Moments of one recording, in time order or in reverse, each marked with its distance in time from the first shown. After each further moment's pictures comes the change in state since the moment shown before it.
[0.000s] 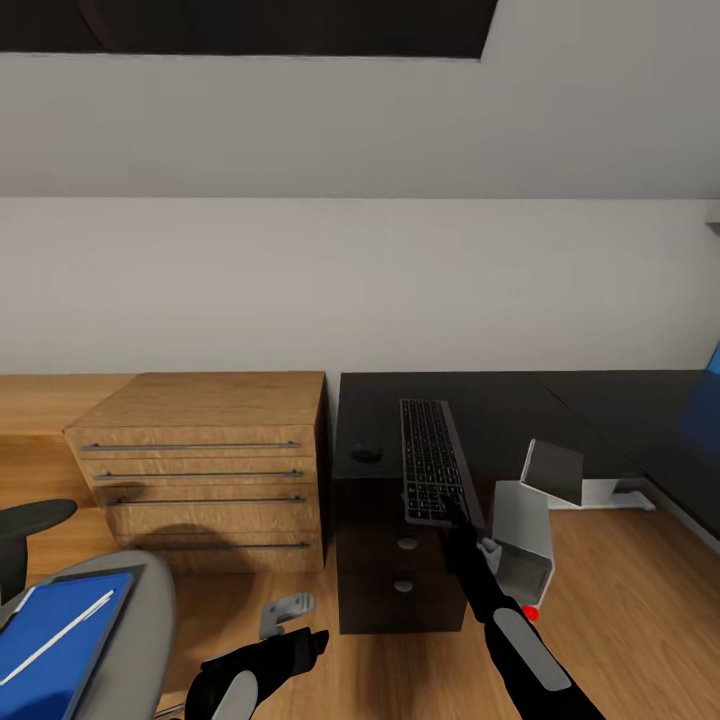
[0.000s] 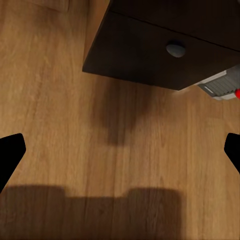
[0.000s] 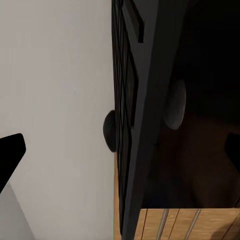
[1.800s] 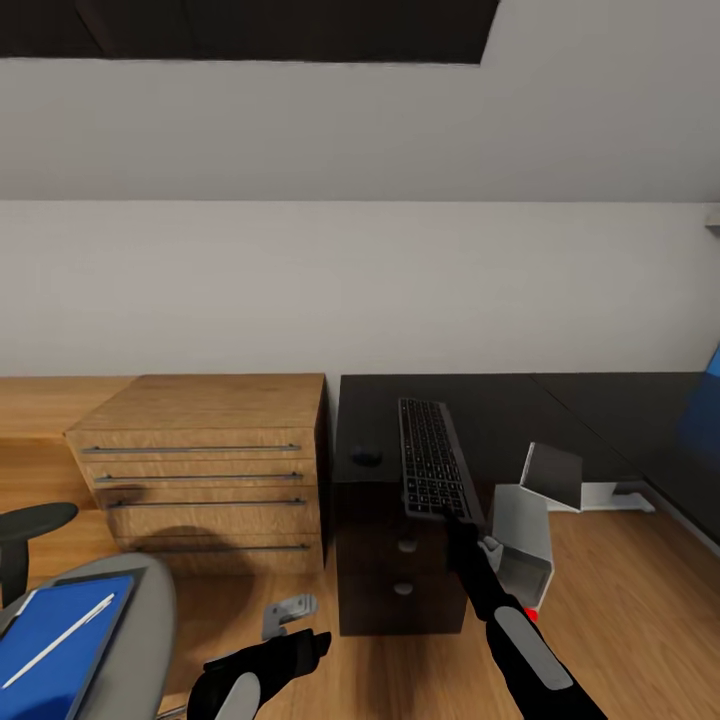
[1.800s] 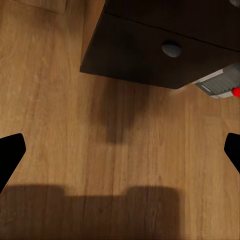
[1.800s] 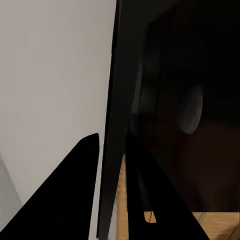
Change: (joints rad) left arm 0.000 -0.002 -0.012 0.000 -0.001 0.000 0.002; right arm 0.000 -0.003 -0.002 -0.010 0.002 -0.001 0.002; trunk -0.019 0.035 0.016
